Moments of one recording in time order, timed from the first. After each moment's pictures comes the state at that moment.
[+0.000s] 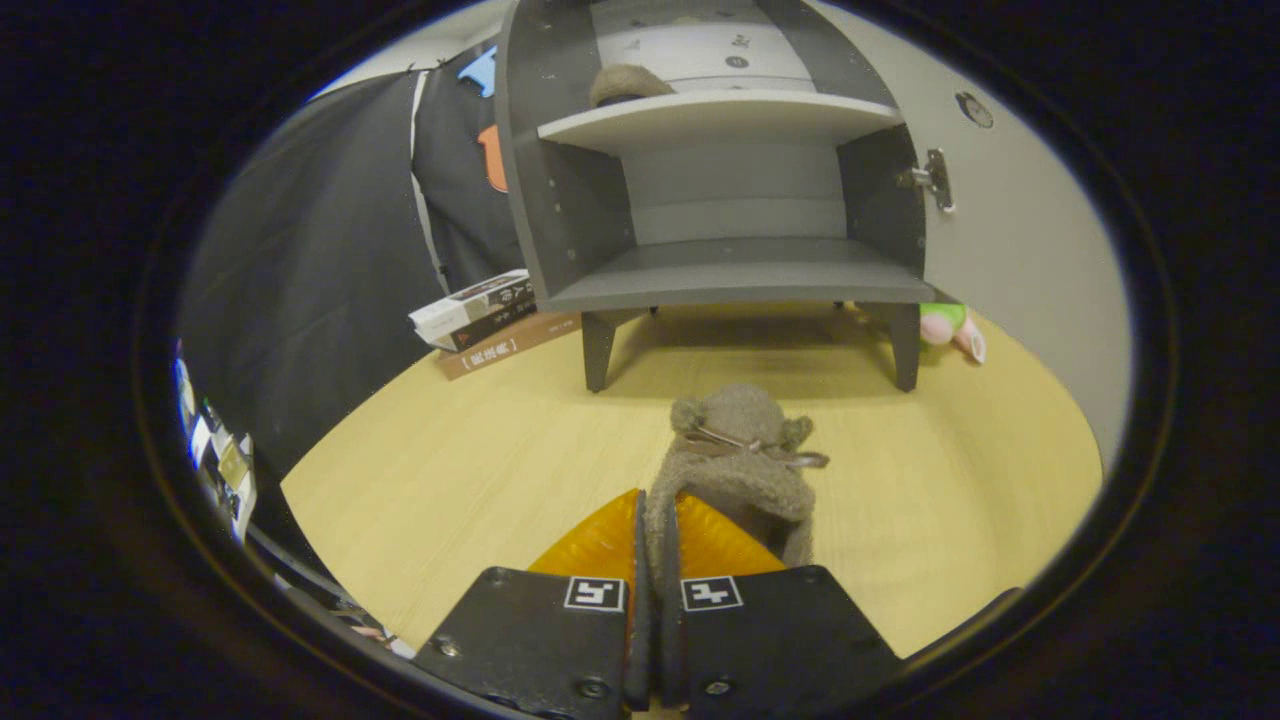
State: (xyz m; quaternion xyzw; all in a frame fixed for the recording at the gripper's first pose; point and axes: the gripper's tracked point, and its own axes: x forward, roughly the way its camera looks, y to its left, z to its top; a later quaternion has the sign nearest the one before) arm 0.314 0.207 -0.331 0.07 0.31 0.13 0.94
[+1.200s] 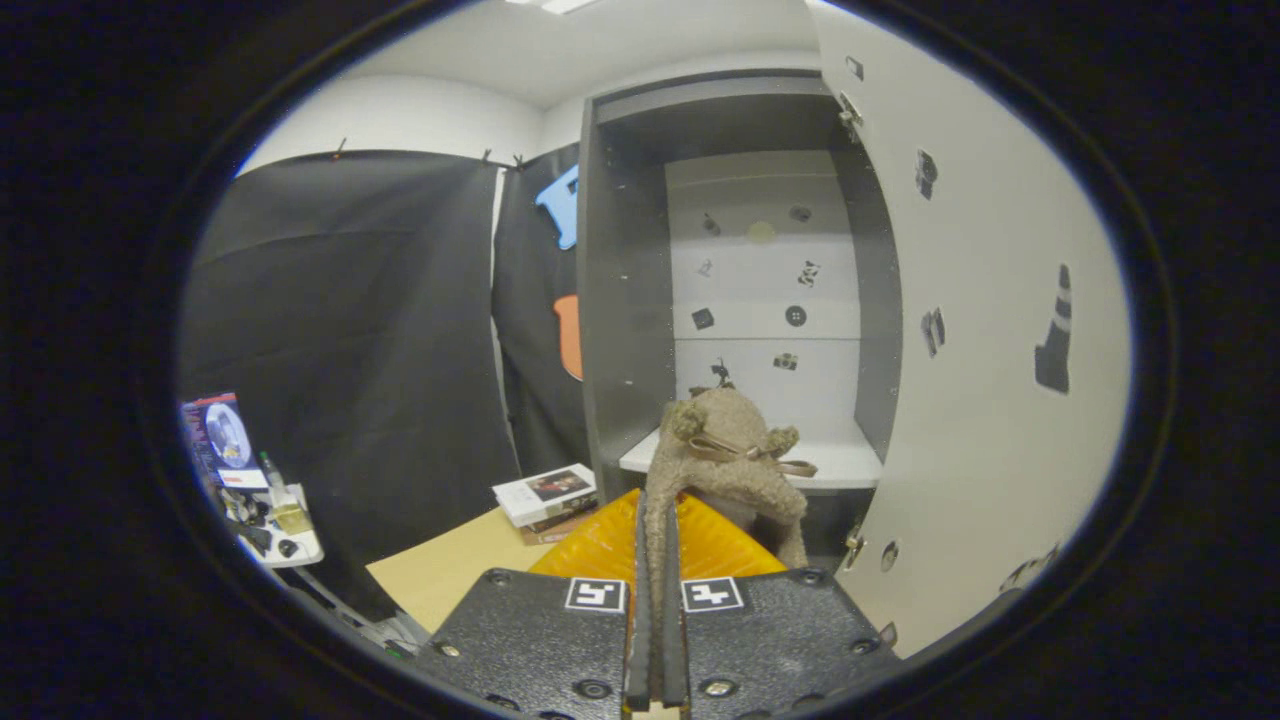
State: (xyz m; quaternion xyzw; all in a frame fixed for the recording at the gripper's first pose) arm 0.346 0.181 0.026 0.02 0.14 0.17 0.98
